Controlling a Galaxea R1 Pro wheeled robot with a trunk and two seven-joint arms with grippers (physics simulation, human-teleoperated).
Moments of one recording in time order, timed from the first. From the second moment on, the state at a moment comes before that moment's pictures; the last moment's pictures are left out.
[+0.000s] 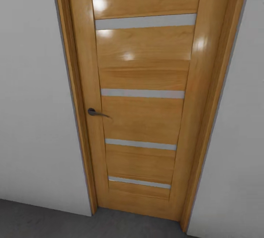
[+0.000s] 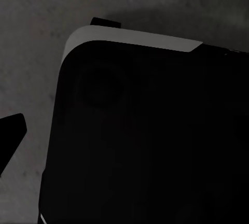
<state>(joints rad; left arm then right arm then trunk) 0.00 -0.01 0.00 -0.04 0.21 -0.04 0.00 0.00 0.05 -0.02 0.00 0.06 -0.08 0.00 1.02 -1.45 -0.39</state>
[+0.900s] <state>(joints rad) 0.00 -0.01 0.00 -0.04 0.21 -0.04 0.00 0.00 0.05 -0.02 0.00 0.06 -0.08 0.00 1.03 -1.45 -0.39</state>
